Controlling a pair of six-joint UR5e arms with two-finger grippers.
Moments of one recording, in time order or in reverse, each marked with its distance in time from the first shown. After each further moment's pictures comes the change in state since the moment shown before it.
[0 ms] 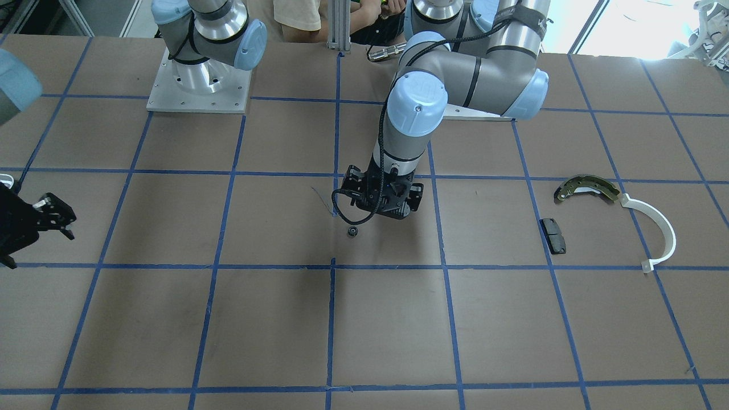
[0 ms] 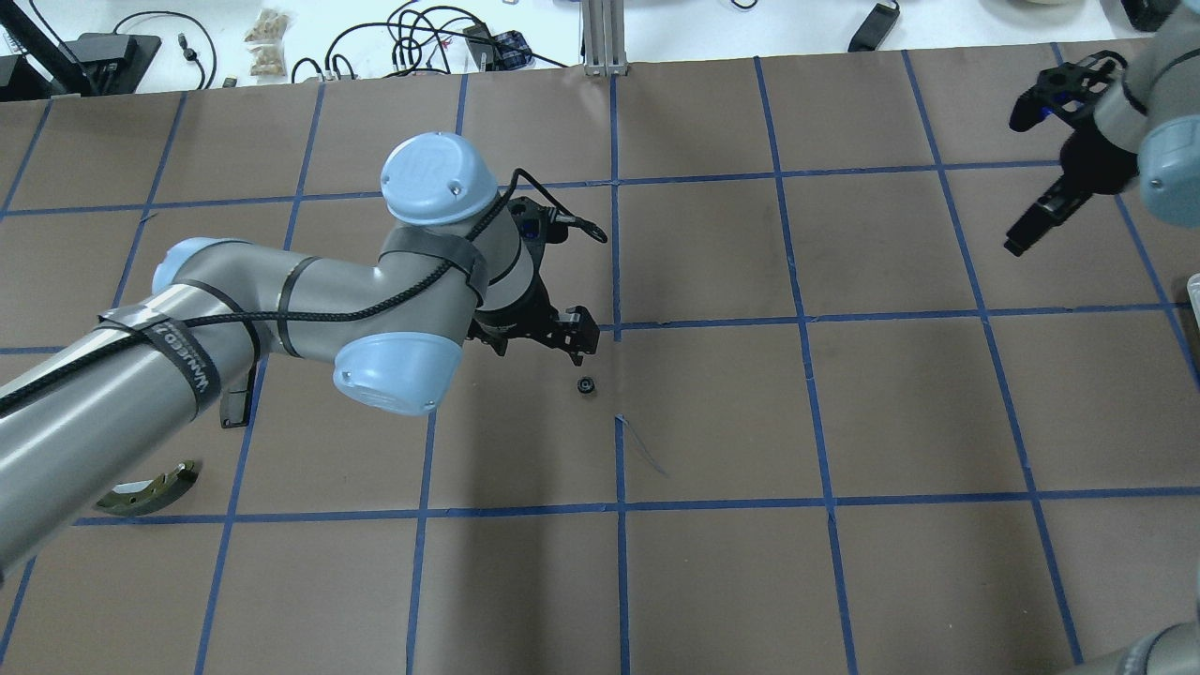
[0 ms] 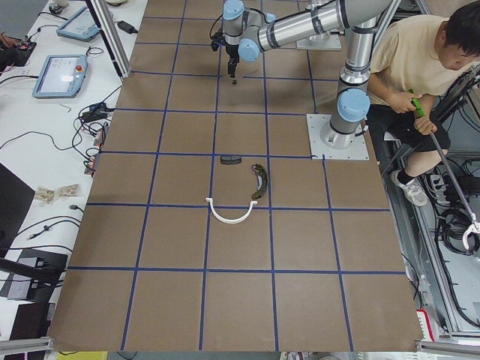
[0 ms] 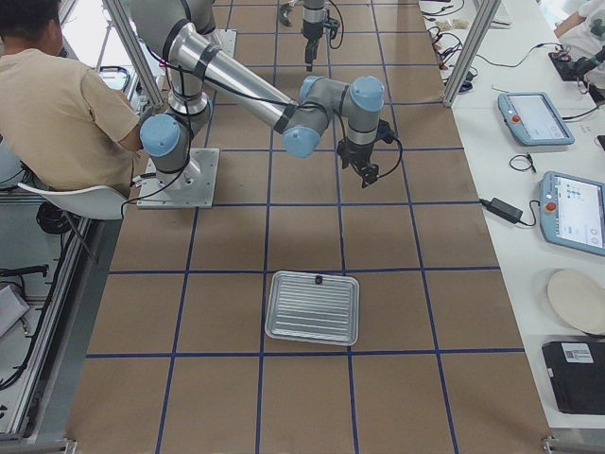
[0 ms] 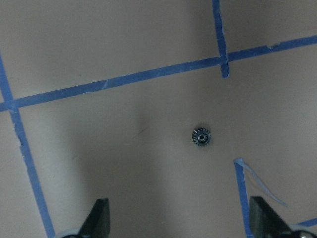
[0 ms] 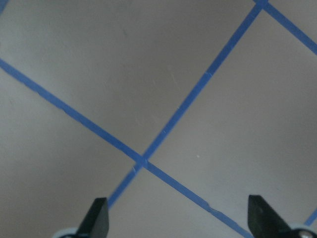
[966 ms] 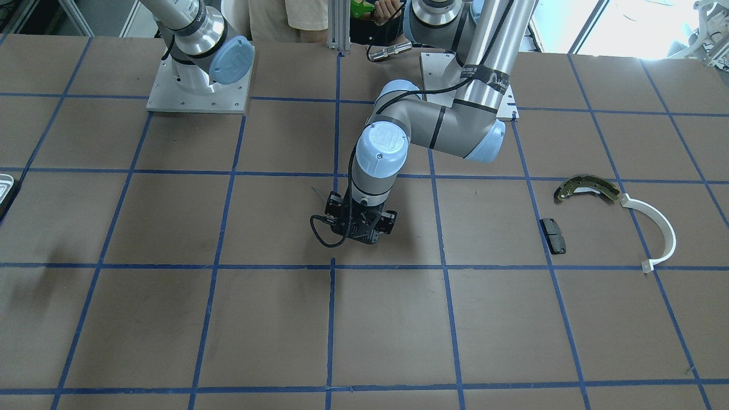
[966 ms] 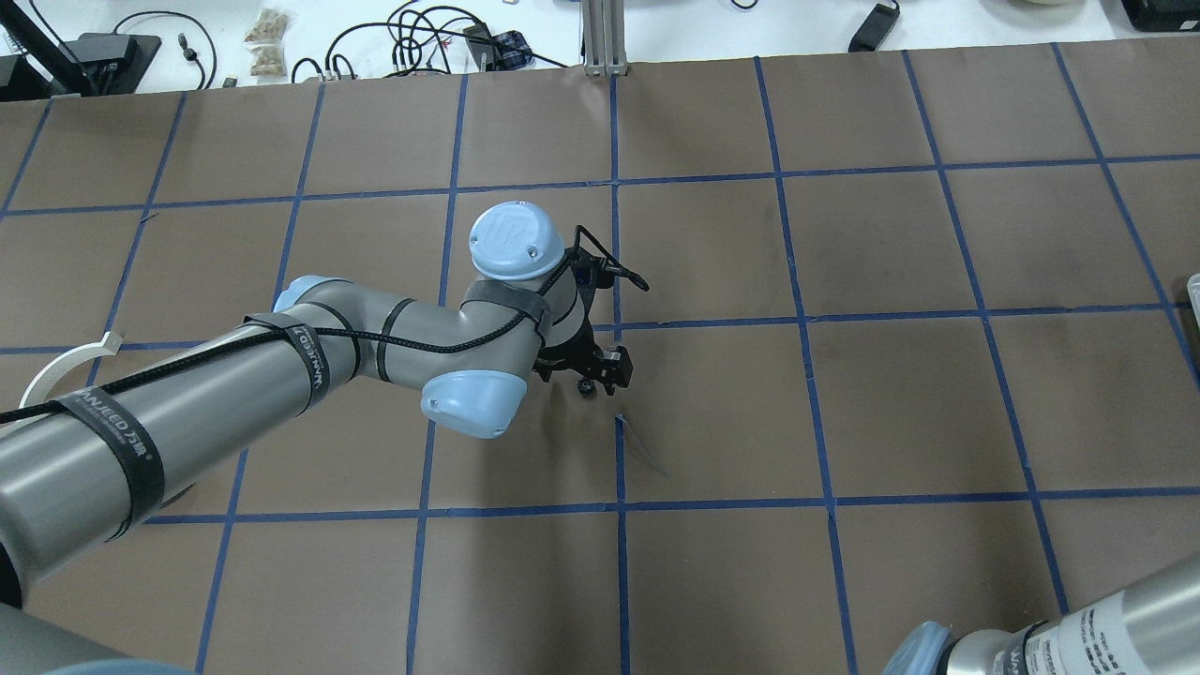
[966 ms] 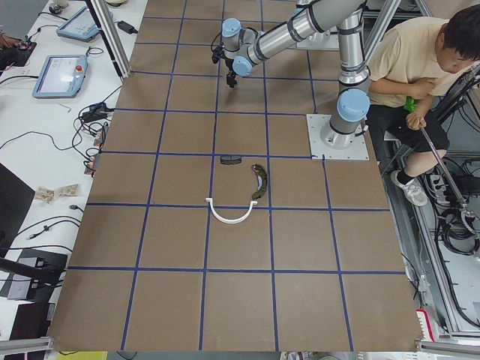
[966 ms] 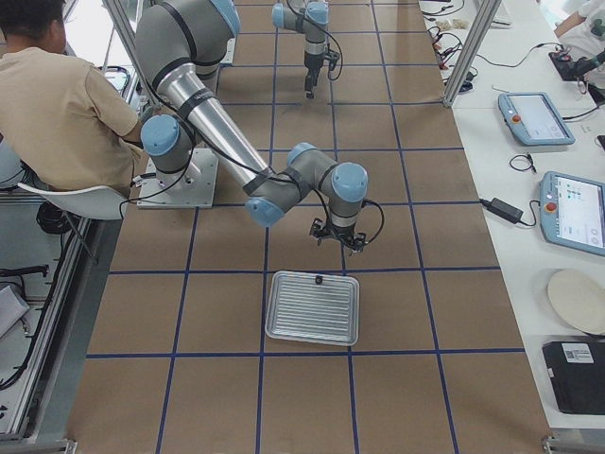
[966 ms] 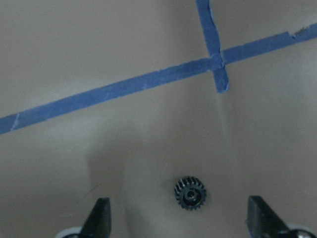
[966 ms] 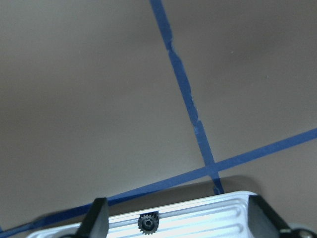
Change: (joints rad) left arm -0.058 -0.169 -0.012 0.149 0.005 0.005; right arm -0.315 0.135 -0.007 -0.098 -0.023 -0.886
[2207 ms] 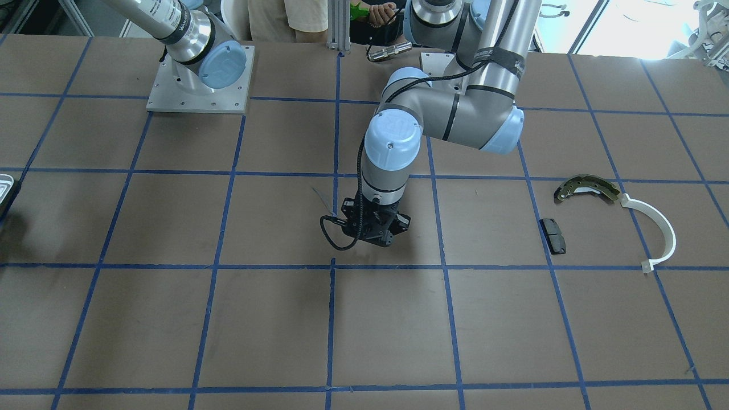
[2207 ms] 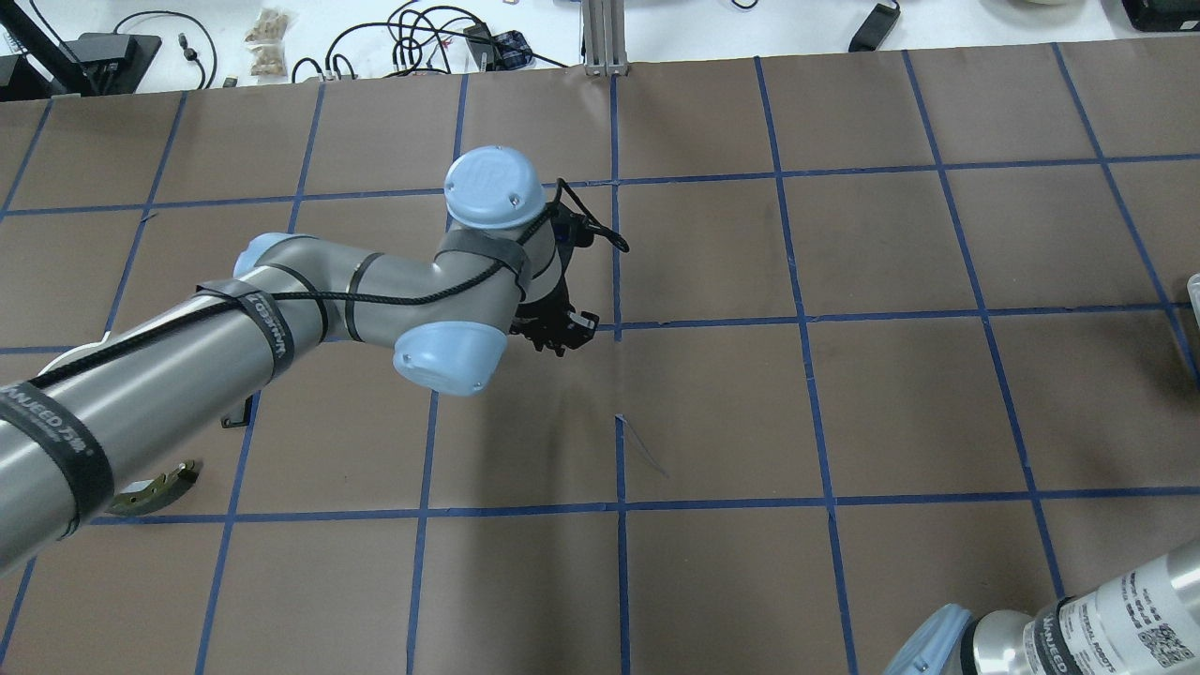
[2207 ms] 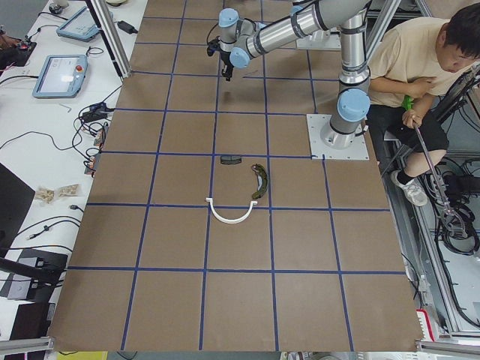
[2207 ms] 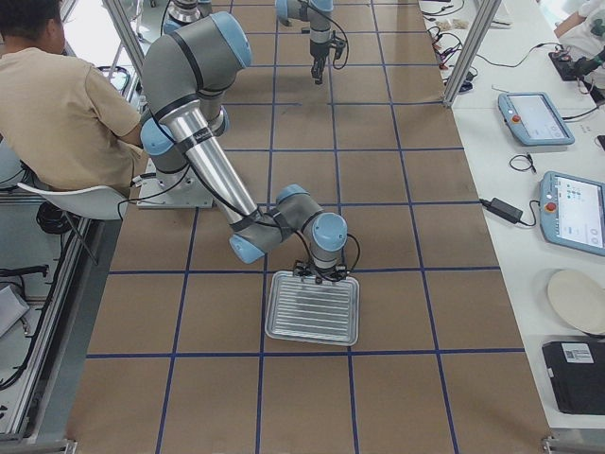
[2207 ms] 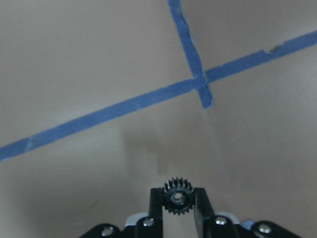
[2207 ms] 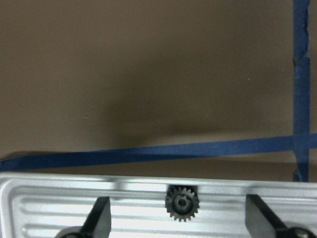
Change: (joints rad) left arm 0.079 0.072 0.098 -0.168 0.090 0.092; right arm -0.110 0.104 0.048 -0.125 0.000 -0.294
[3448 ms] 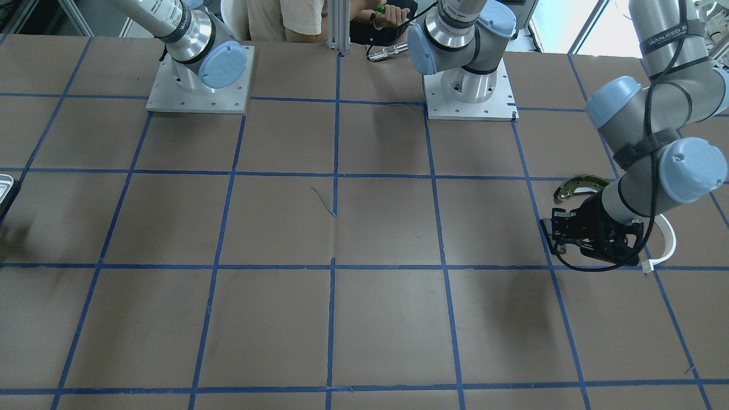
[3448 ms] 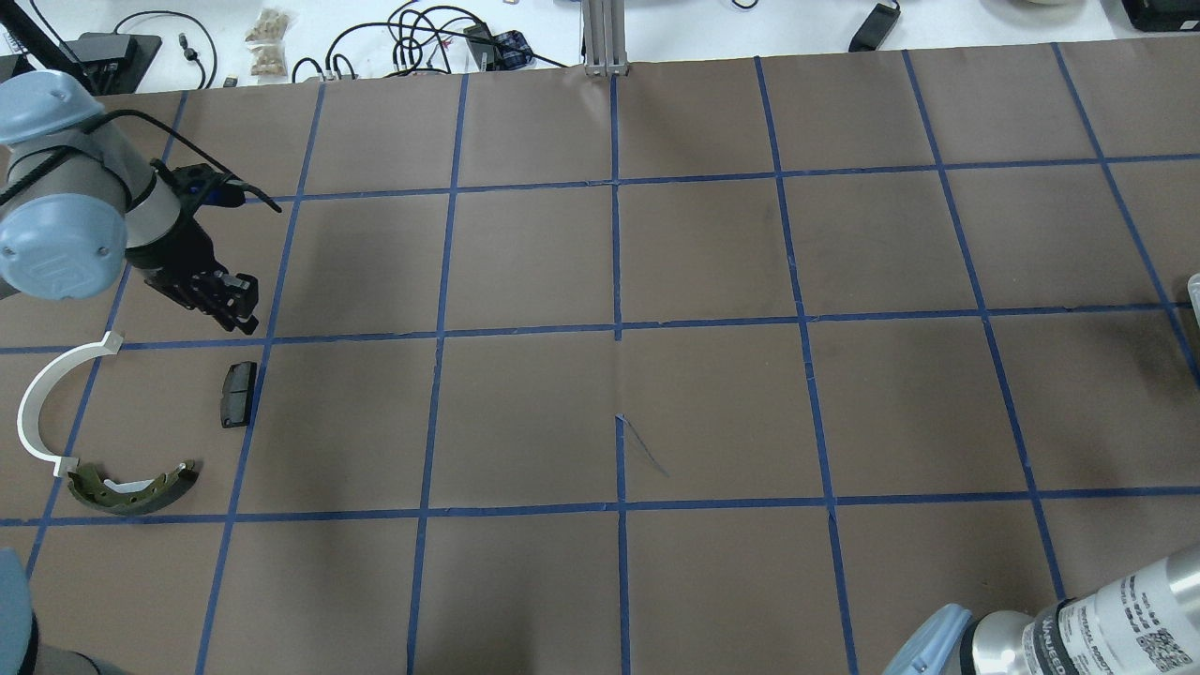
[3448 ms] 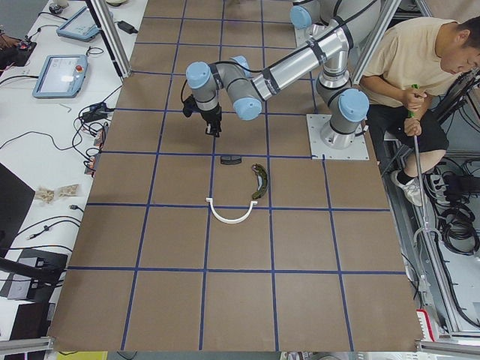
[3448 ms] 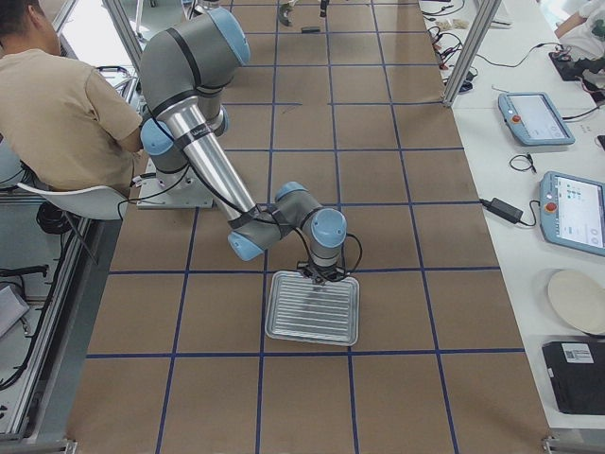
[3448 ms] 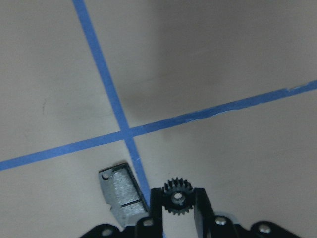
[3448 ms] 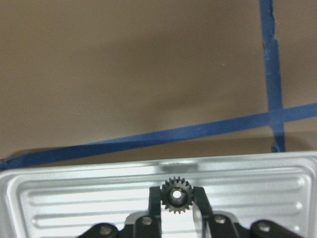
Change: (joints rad) left arm 0.682 0.062 0.031 -0.239 0.051 0.609; right arm 0.002 -0.038 -0.002 -0.001 -0.005 0.103
